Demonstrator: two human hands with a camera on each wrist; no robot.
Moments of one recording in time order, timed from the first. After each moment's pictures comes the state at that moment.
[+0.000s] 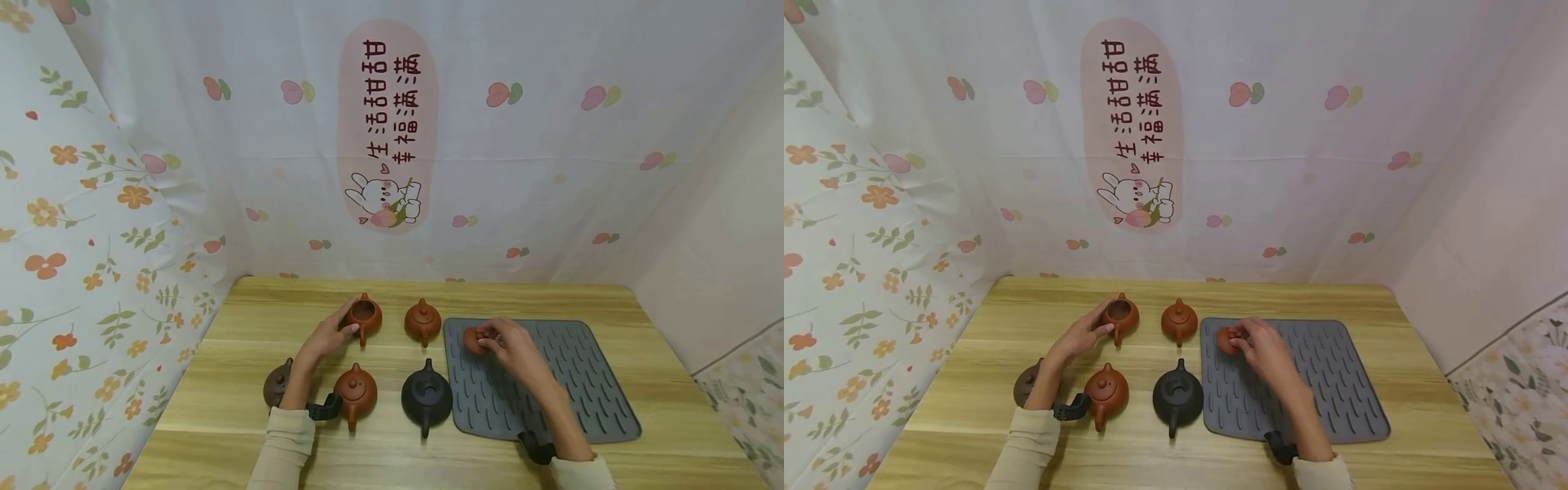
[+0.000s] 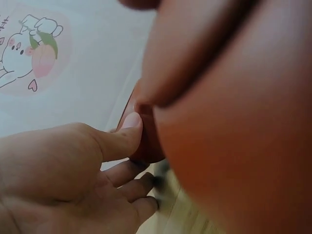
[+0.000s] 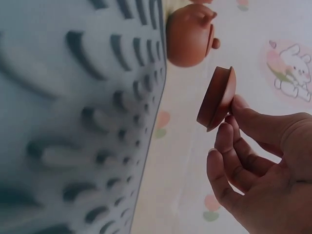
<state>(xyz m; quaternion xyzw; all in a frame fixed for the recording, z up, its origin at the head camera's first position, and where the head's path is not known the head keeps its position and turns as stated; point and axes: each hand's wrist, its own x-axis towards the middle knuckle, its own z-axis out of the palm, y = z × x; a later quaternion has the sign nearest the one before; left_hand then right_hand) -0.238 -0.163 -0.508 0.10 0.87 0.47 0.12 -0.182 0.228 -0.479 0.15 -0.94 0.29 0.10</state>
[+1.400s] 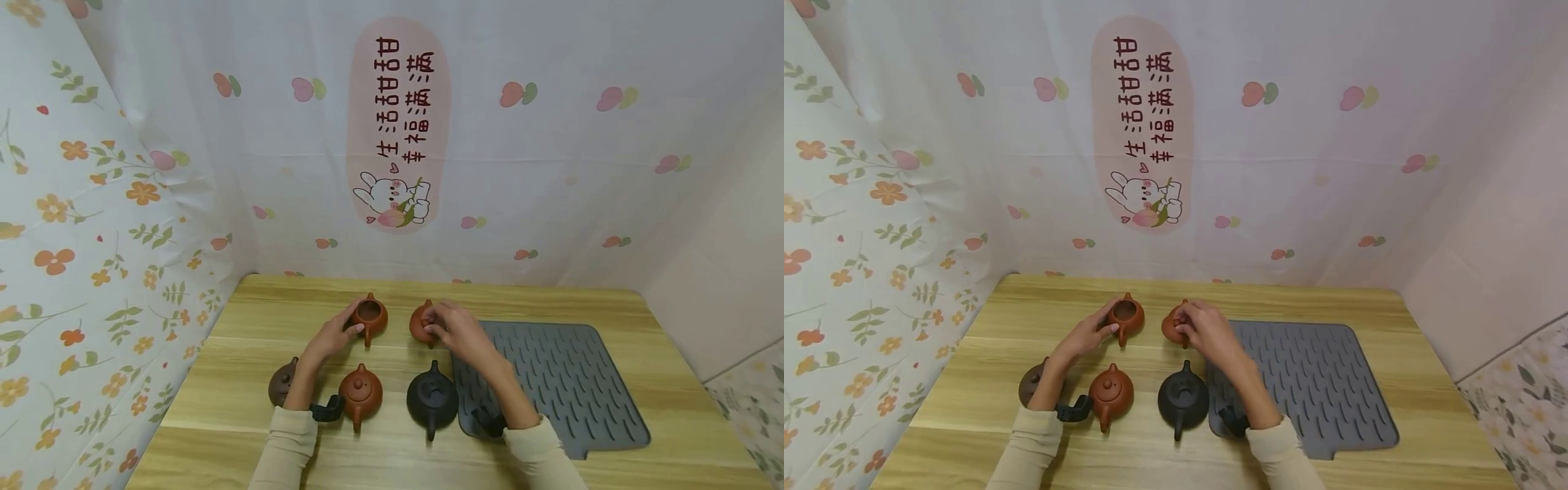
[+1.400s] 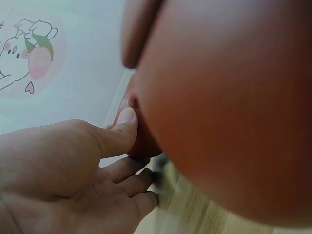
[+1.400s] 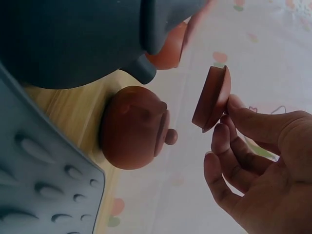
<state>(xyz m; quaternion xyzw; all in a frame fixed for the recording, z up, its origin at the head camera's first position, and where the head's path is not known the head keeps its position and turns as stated) -0.240 -0.166 -0.511 0.12 0.88 0.45 0.10 -0.217 0.134 -0.458 0.27 -0.92 0.28 0.09</state>
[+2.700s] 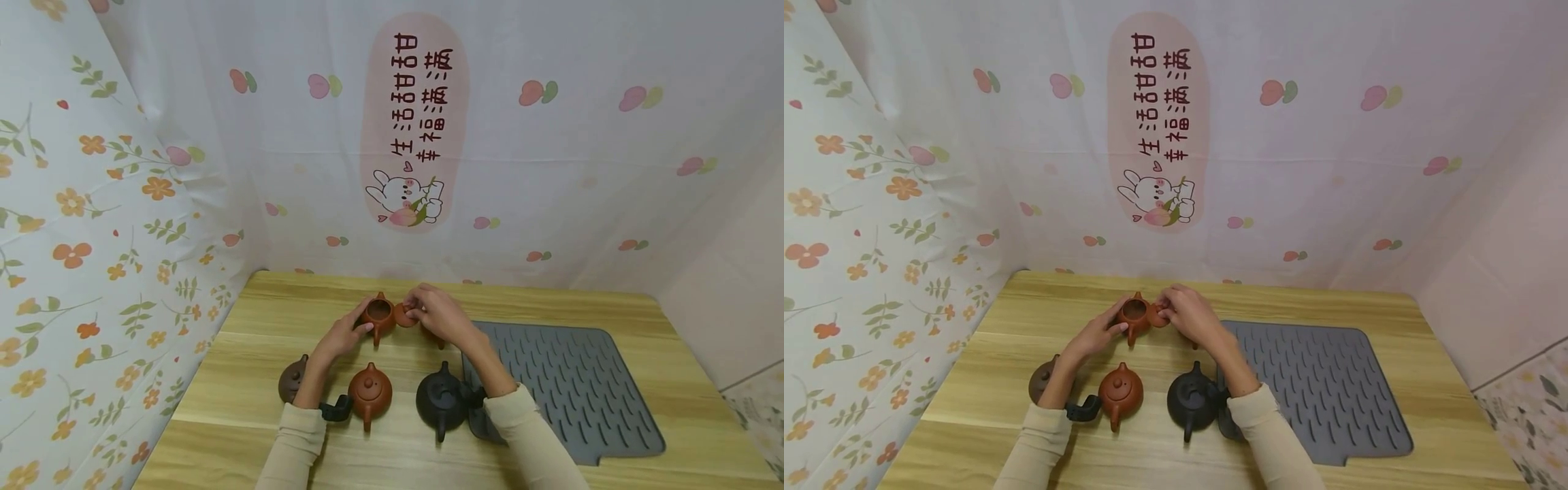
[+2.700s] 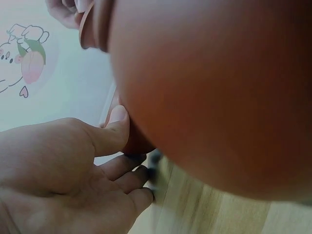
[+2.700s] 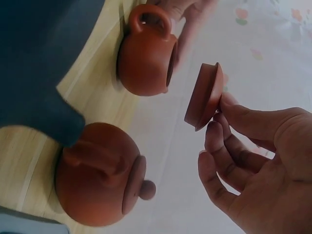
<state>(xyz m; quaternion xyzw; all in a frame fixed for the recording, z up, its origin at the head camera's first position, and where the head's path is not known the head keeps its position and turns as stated) -0.240 -0.165 -0.512 0.10 0.88 0.45 0.11 -0.256 0.087 -0.446 0.32 -0.91 0.26 0.04</state>
